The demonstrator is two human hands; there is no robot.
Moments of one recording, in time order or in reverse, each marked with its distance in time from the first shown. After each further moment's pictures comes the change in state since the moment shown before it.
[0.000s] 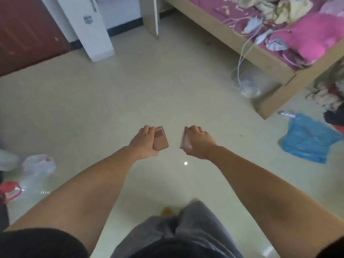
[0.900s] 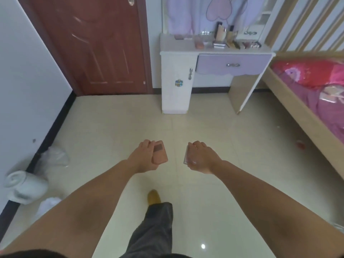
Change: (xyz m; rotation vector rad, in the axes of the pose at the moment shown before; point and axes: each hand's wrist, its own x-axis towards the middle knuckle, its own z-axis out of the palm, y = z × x) left_hand 0.353 -0.411 -0.274 -0.141 0.235 -0.422; right_hand 0.675 -0.150 -0.198 -0.241 -0.015 -0.546
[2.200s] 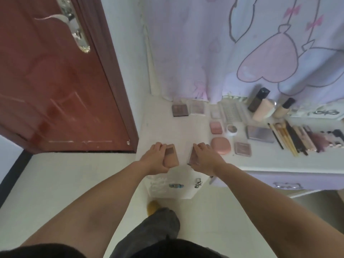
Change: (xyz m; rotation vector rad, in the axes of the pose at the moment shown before) left_hand 0.912 -0.138 -0.239 -0.059 -0.070 -0.013; right_hand 0.840 0.421 -0.222 0.044 -0.081 0.007
